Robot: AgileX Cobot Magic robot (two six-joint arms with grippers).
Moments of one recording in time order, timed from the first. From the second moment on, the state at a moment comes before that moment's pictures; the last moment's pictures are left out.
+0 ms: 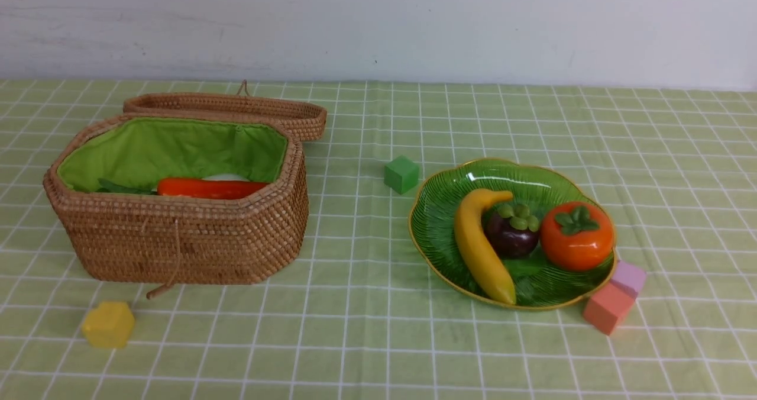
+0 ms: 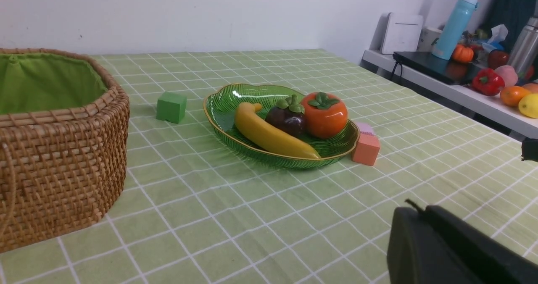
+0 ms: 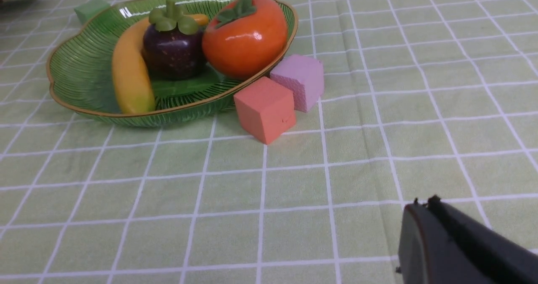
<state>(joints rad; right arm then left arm) -0.03 -0.01 0.01 0.17 0.41 -0.05 -0.52 -0.01 -0.17 -0.53 0.34 0.26</state>
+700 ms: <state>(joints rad) -0.03 -0.01 0.01 0.17 0.41 -0.05 -0.14 -0.01 -0.06 -0.24 0.17 0.07</state>
